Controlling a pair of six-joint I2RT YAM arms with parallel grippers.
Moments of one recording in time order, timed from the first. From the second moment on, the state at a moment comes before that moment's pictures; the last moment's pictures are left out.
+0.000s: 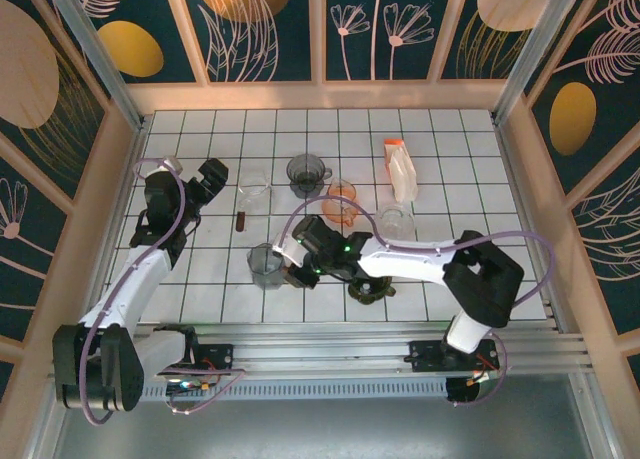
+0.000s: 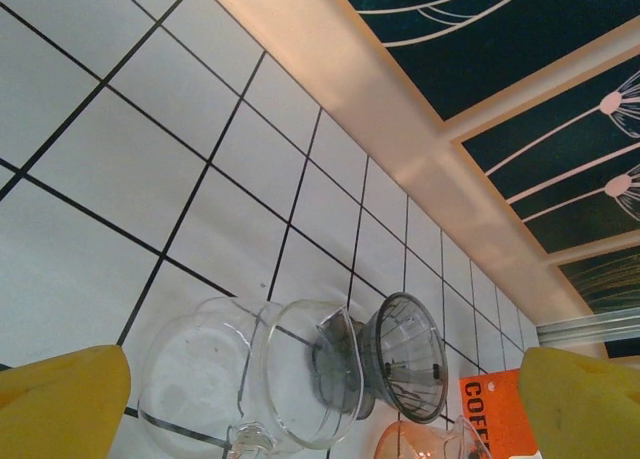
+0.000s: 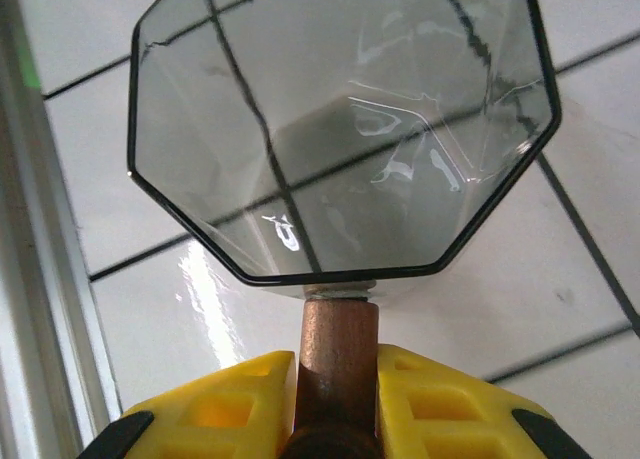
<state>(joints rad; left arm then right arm) -0.06 1.11 0.67 0.06 0.18 -0.86 1.07 1.64 0.98 -0.24 -0.19 -0.04</state>
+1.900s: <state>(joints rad) -0.06 1.14 0.58 0.21 0.31 -0.91 0.95 0.87 0.66 -0.78 0.12 0.93</state>
